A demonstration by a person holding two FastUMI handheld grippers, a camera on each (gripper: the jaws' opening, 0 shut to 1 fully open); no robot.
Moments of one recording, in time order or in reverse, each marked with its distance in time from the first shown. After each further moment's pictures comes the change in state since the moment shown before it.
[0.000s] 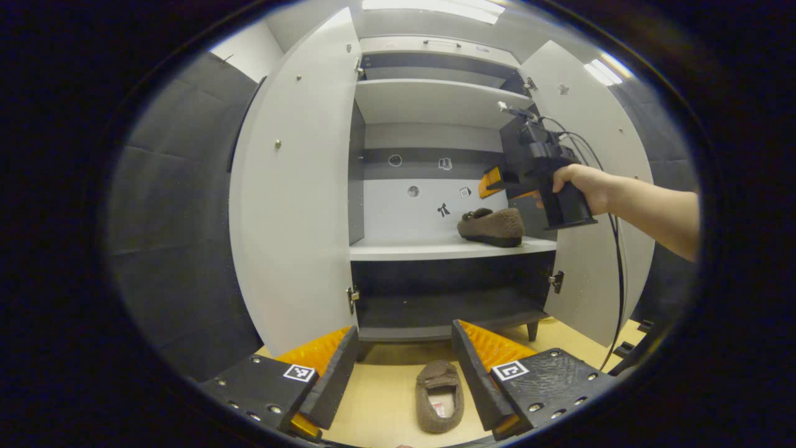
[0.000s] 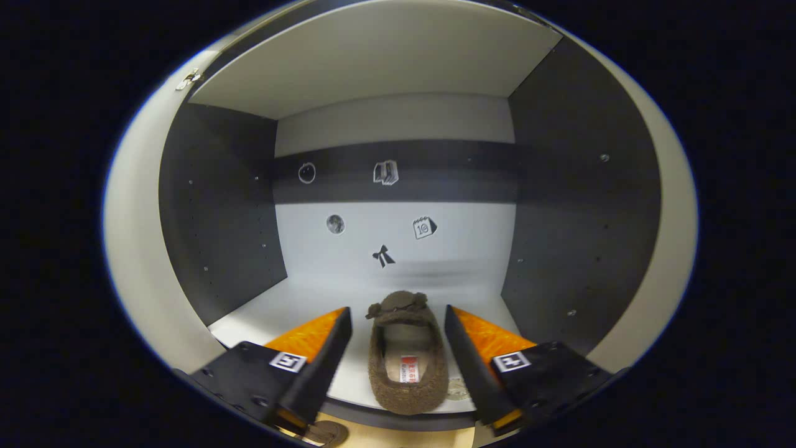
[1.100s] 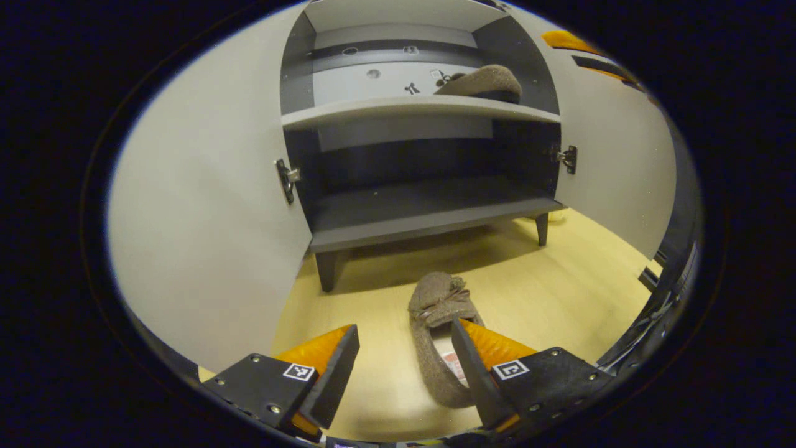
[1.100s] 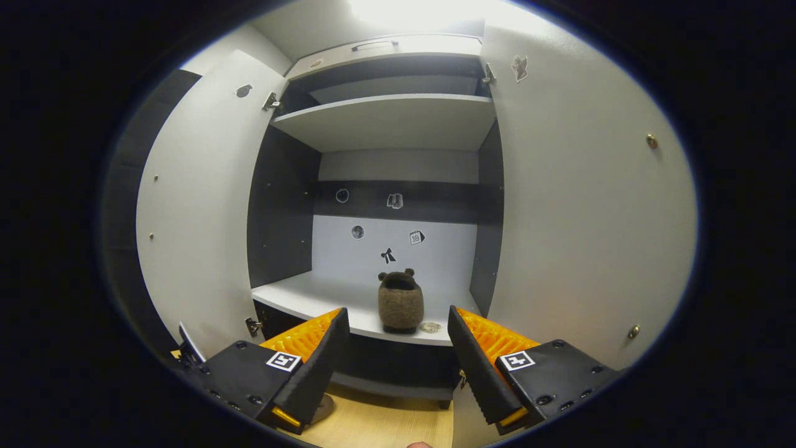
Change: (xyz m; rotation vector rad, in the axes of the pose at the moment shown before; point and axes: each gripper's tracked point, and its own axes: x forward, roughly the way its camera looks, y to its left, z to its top) left arm 0.068 -0.020 -0.192 0.091 0.473 -0.135; right arm -0.179 0.000 -0.068 -0.110 -0.142 0.018
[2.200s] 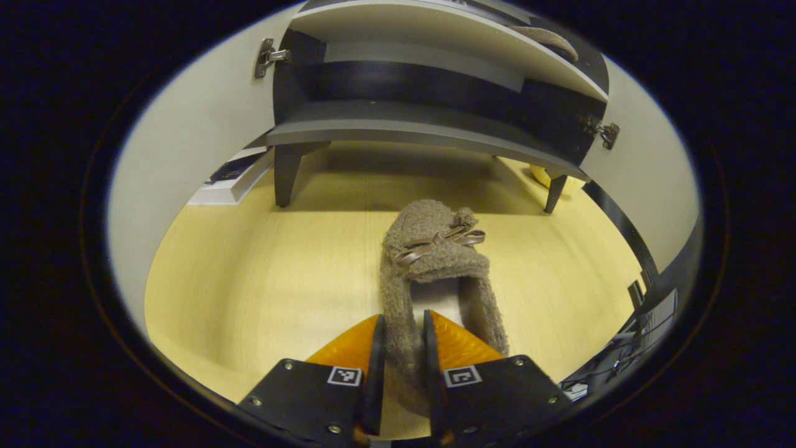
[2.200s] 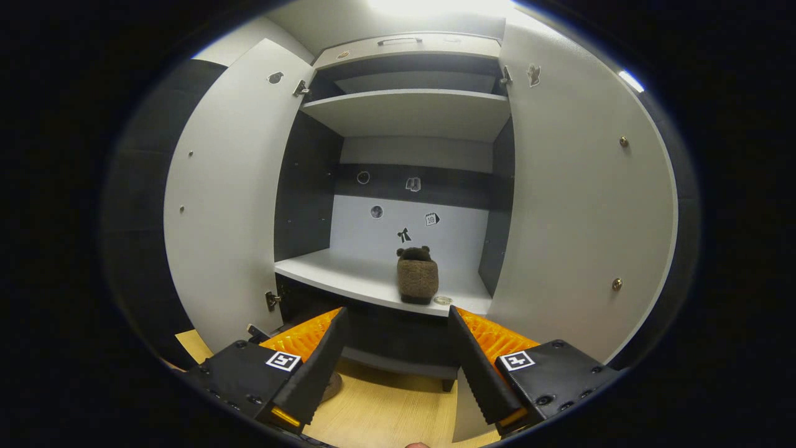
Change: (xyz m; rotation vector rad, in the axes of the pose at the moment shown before) left arm 0.048 -0.026 -0.063 -0.201 0.275 -0.091; right arm -0.038 0.025 -0.022 -0.028 0.077 0.053
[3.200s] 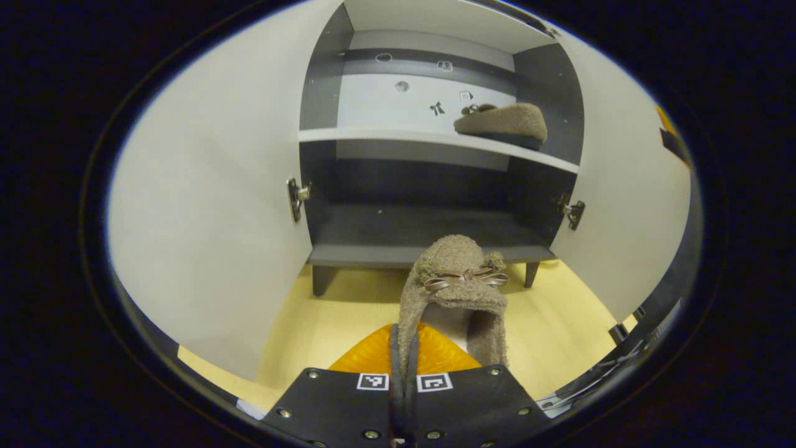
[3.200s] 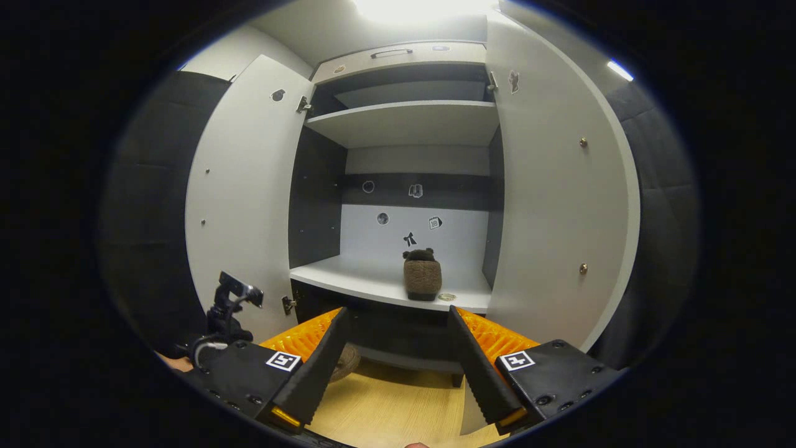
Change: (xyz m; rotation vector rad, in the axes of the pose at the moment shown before) left arm -0.112 -0.012 0.126 0.036 -0.391 0.072; right arm -0.034 -0.004 0.003 0.051 -0.043 0.033
